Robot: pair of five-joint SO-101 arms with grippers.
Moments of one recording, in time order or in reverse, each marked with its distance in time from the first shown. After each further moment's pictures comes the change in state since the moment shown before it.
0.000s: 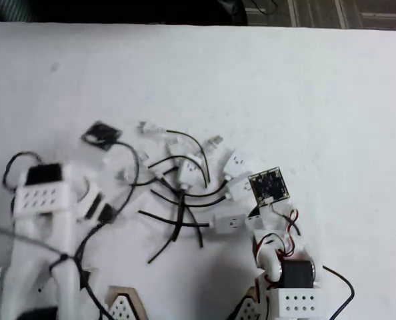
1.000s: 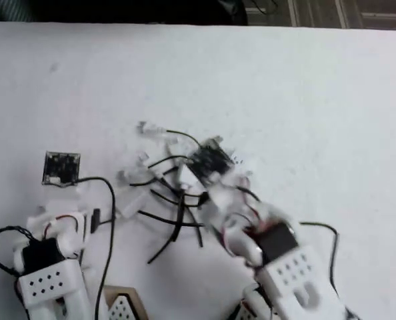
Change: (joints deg) left arm -10.4 -41.8 27.8 -10.1 10.9; right arm -31.6 44.8 -39.4 -2.1 -7.8
